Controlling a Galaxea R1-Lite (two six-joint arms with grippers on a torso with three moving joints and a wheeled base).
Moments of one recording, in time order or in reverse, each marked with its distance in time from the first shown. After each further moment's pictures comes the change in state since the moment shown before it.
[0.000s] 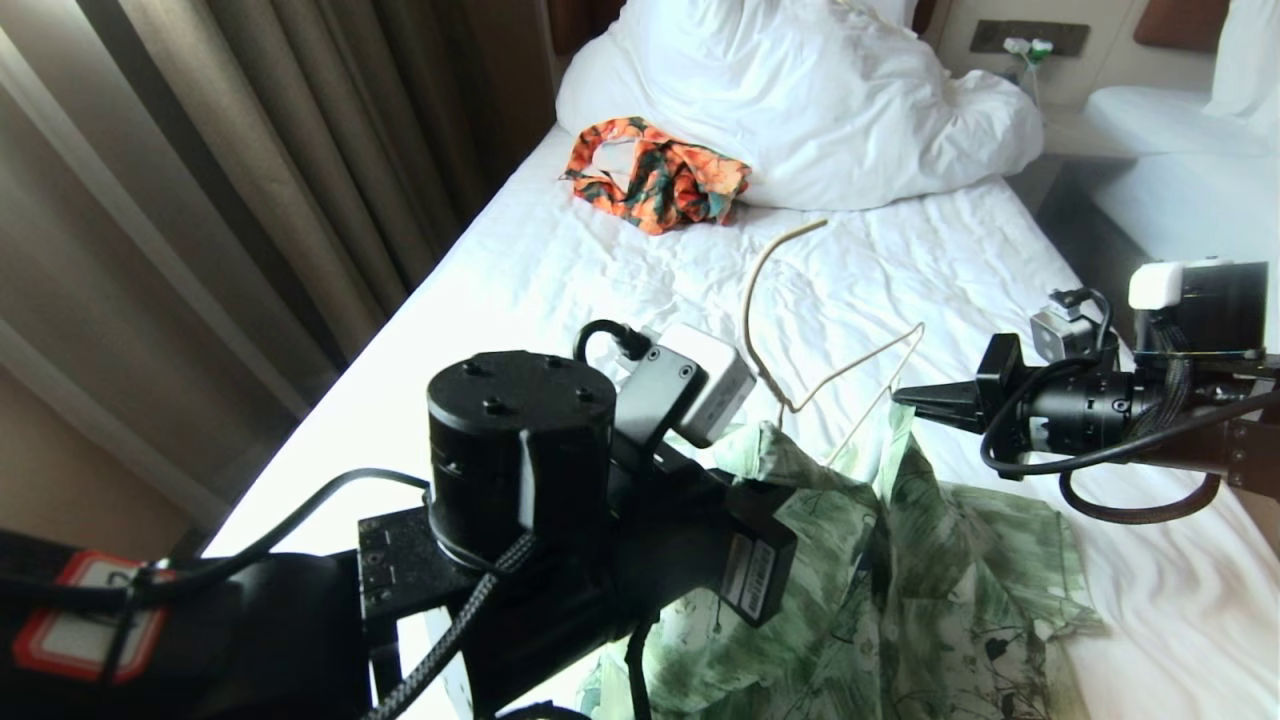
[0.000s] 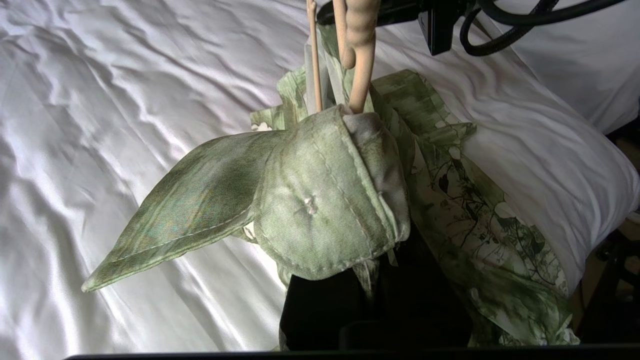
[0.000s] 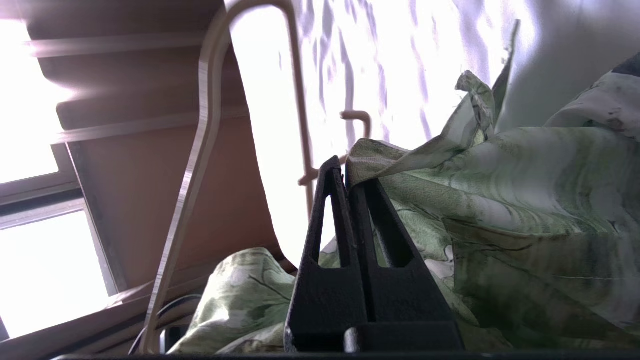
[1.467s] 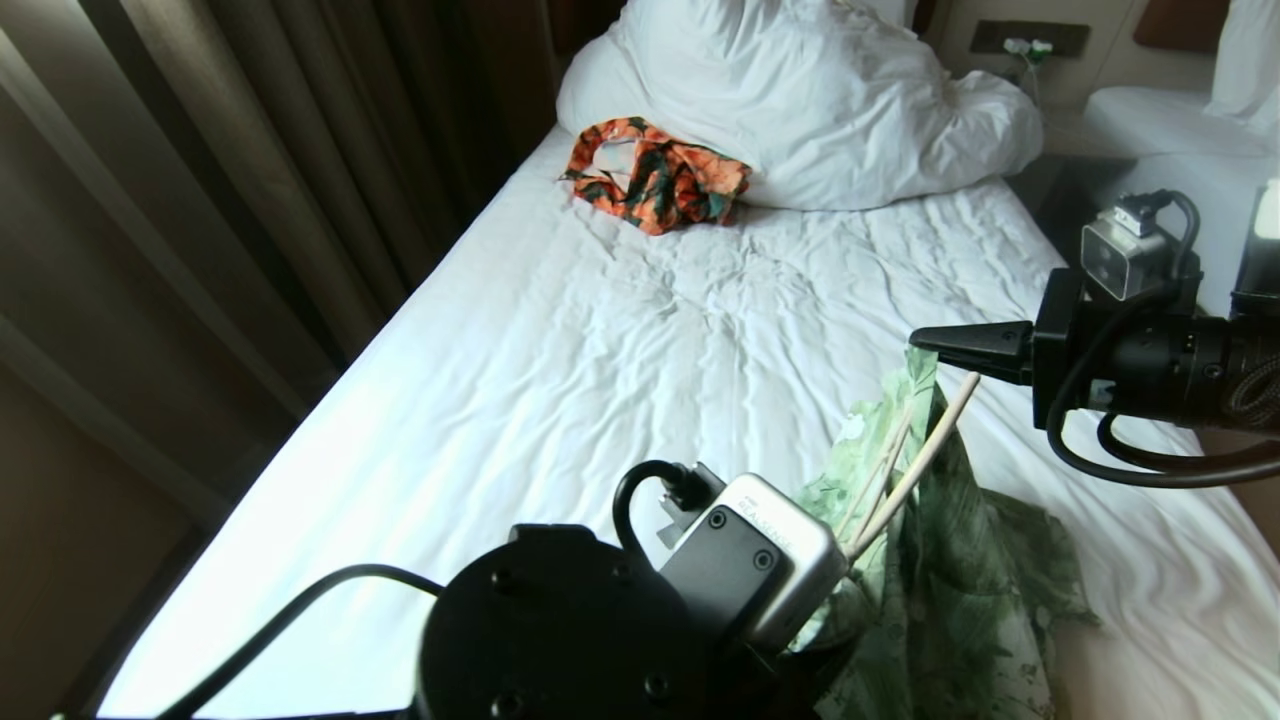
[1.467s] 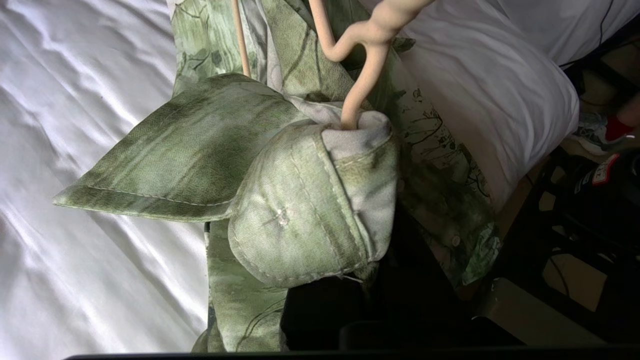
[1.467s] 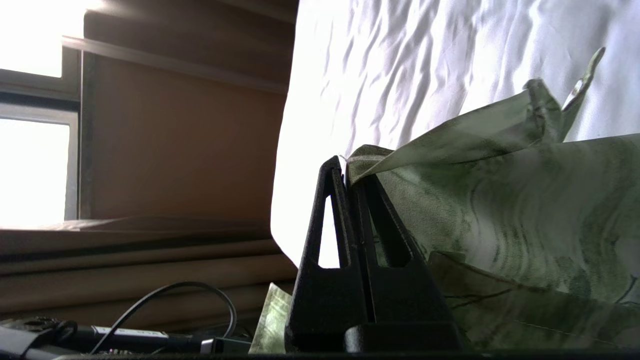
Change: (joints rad) left arm -0.241 -0.054 0.057 0.146 0.164 -0.085; right arm 0.063 -0.159 -0.031 0.018 0.010 -0.184
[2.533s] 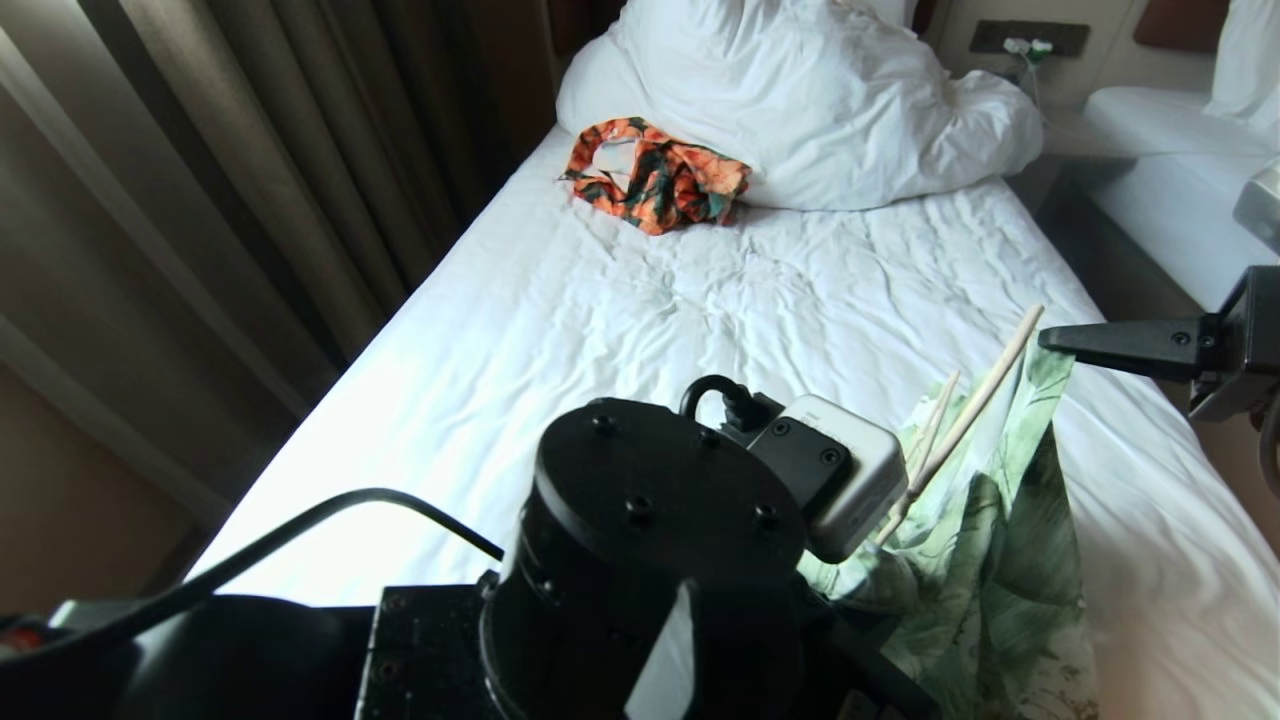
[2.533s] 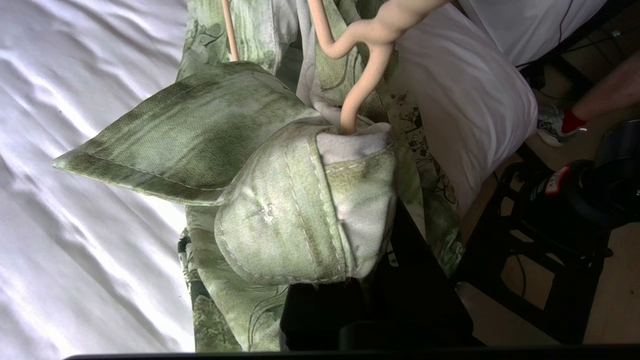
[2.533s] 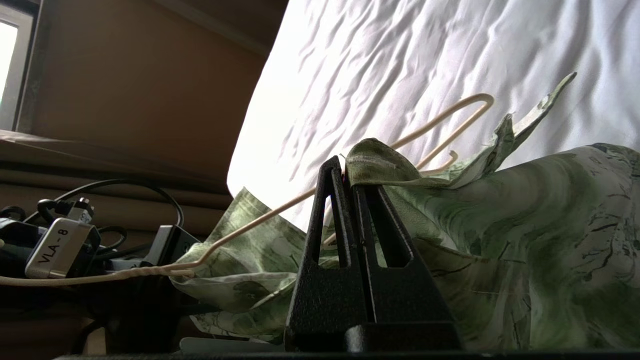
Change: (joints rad) left arm 0.030 0.029 -0.210 0.221 -0.098 -0.044; right arm -0.251 -0.152 -0.043 0.294 0.304 -0.372
